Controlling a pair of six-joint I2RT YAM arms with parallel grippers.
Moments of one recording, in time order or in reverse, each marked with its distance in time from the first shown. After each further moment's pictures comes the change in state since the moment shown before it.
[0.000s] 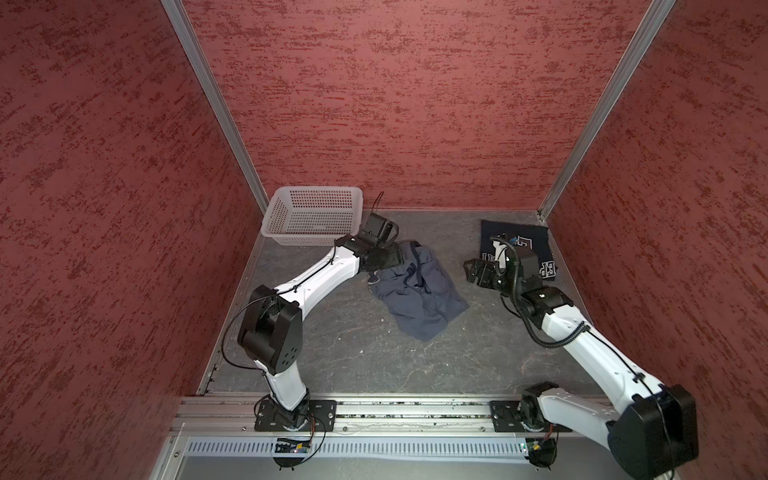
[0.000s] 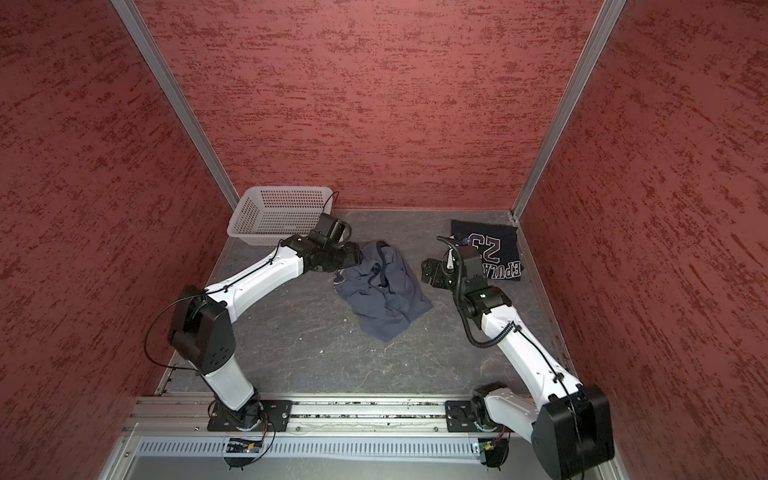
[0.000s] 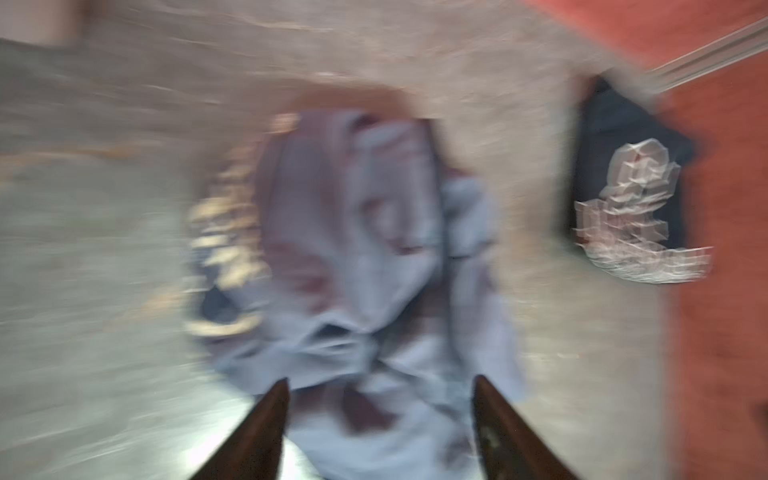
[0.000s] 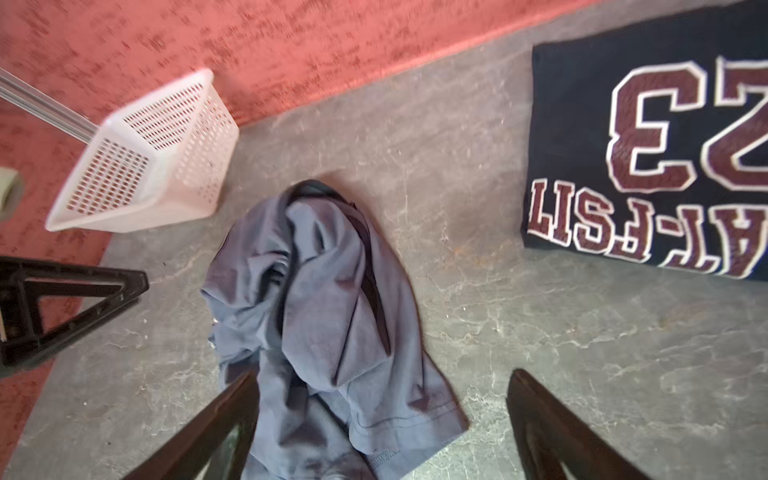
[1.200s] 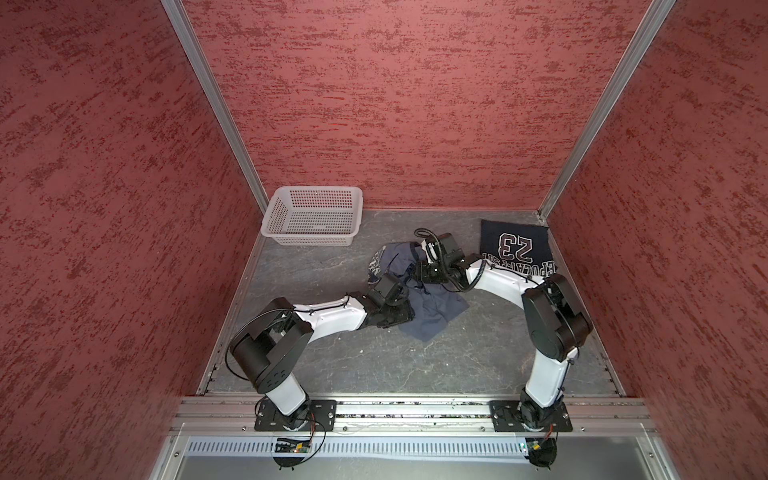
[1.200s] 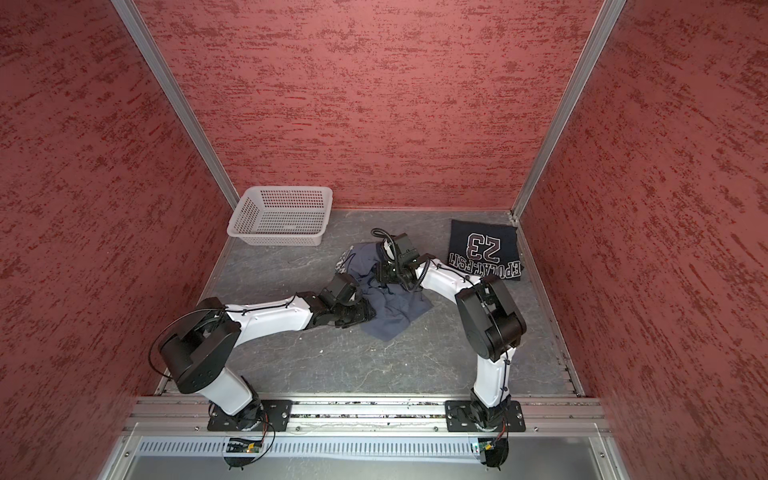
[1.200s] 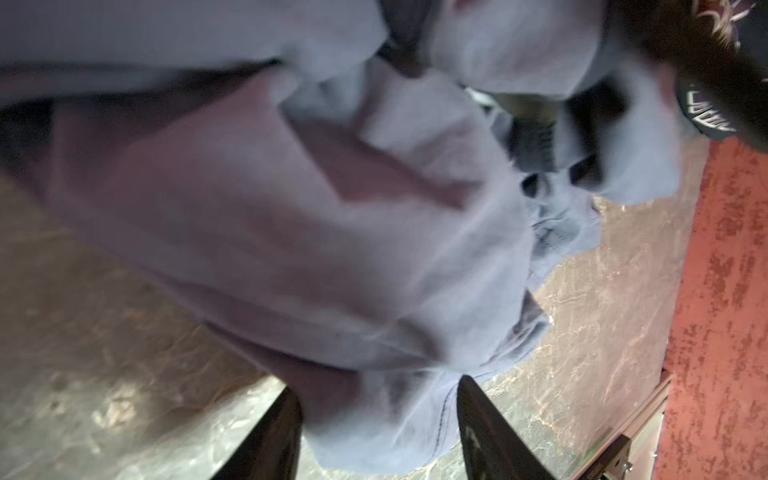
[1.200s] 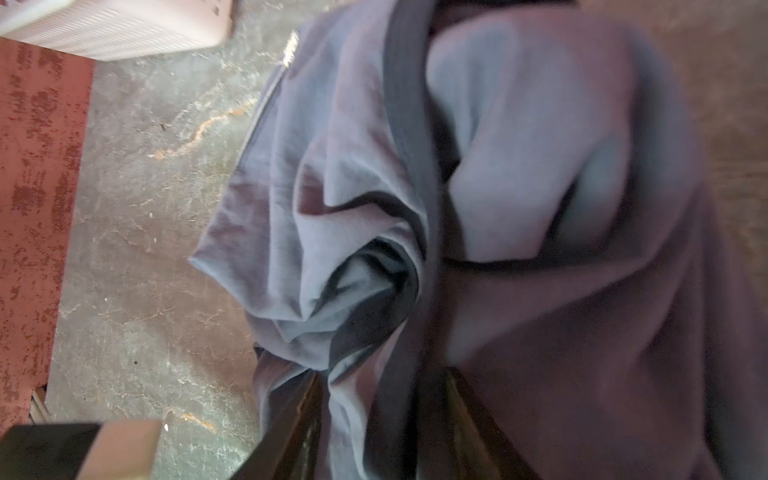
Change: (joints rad) left arm -0.211 -0.063 -0.542 0.478 0.213 -0.258; right arm 0.231 0.716 0.414 0.023 -0.192 0.037
